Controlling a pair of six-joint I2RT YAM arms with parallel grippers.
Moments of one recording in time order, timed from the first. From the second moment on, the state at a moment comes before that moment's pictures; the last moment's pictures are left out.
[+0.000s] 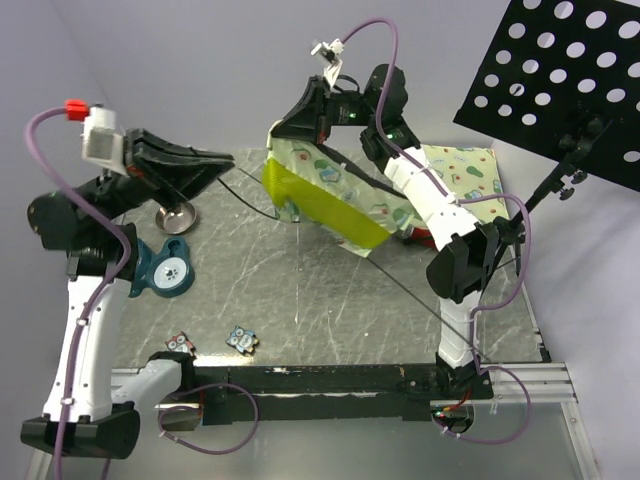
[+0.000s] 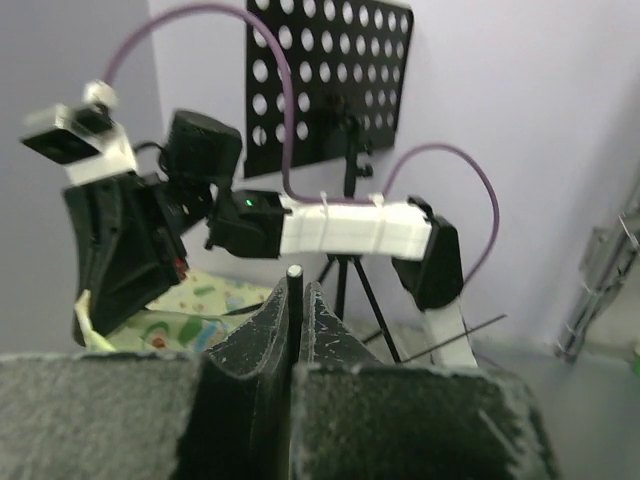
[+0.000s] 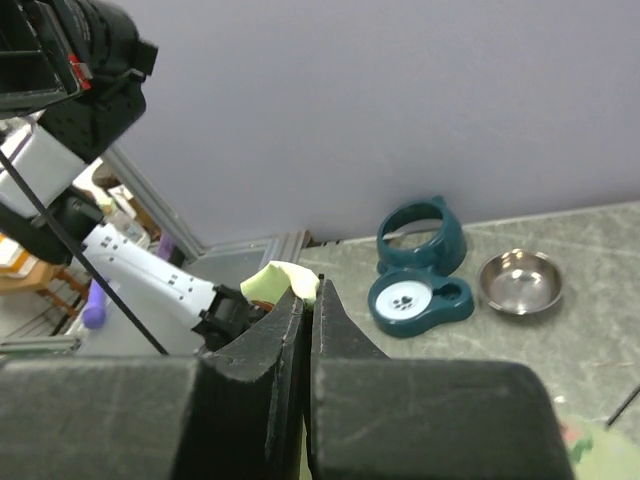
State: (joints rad) left arm -0.04 1.00 1.31 0.60 1.05 -0.89; right arm 0.49 1.99 2.15 0.24 -1.20 0.67
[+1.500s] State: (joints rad) left arm -0.25 1.28 0.93 0.50 1.25 -1.10; right arm 0.54 1.89 1.73 0.34 -1.26 0.73
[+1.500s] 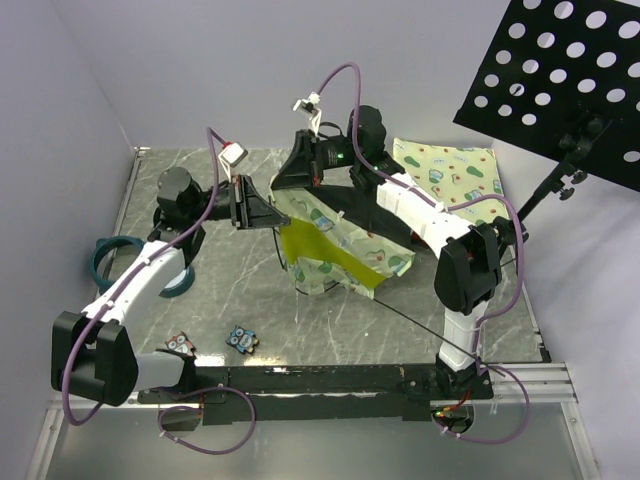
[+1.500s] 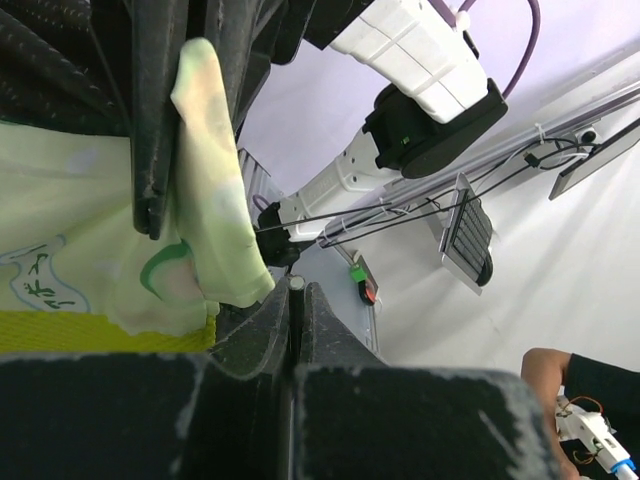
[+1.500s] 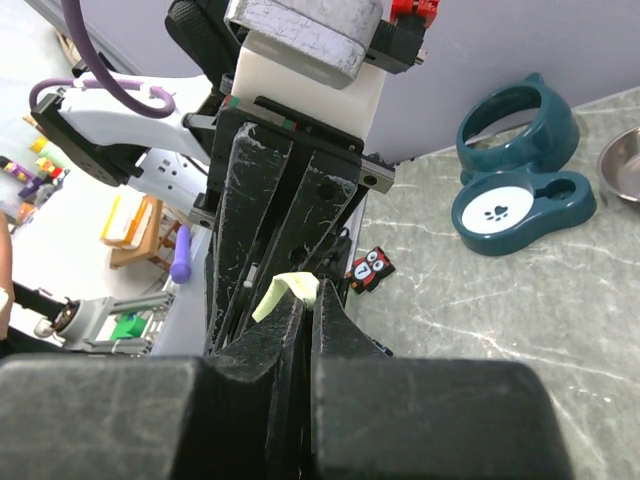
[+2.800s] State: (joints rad) left arm -0.33 1.25 0.78 0.67 1.13 -1.22; right arm 0.54 1.87 1.71 0.29 -1.25 0.73
